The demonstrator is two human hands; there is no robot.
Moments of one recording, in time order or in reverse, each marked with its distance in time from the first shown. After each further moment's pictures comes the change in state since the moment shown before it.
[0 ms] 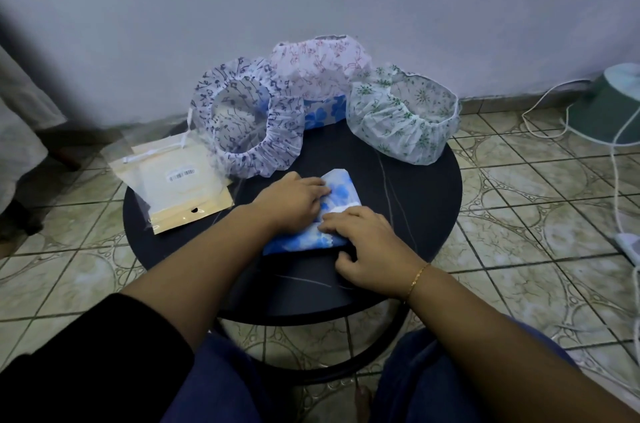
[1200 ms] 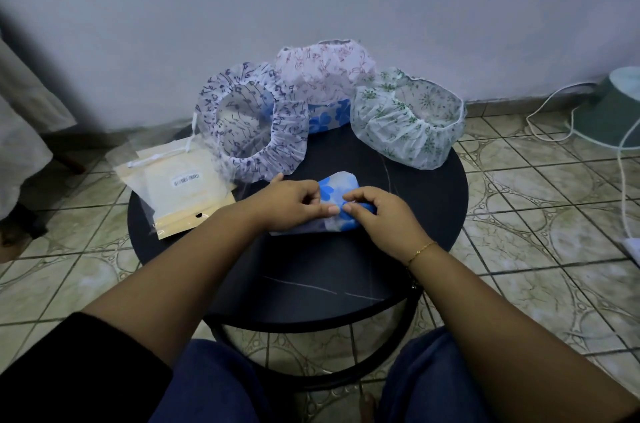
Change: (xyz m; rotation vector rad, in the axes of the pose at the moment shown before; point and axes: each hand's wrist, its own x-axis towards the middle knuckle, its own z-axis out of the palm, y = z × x) left_hand -0.013 -0.008 -0.020 -0.400 0.000 -0.062; right_hand 0.031 0.015 -0.012 0.466 0.255 0.308
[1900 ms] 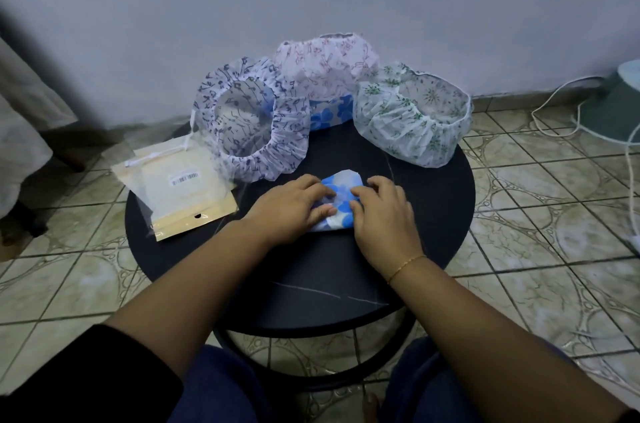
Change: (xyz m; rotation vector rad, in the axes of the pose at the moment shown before) left_hand 0.005 -0.019 0.025 0.221 0.162 0.148; right_hand -0.001 0.002 0.022 -0.593 0.216 -0.088
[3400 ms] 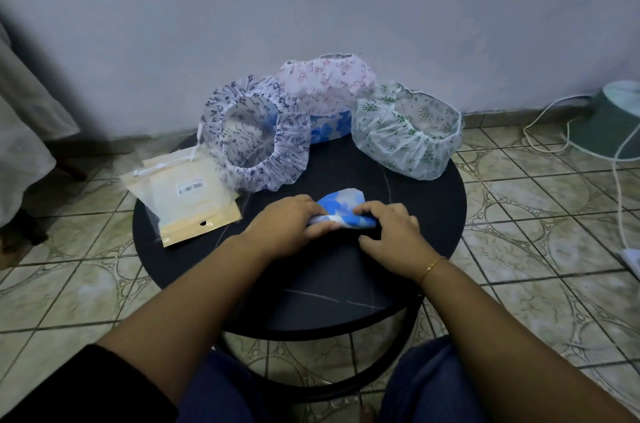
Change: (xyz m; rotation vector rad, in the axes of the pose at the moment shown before) left_hand -0.017 0.016 -0.014 -0.067 -0.021 -0.046; right_hand -0.004 0.027 -0.020 0.256 -0.377 0.091
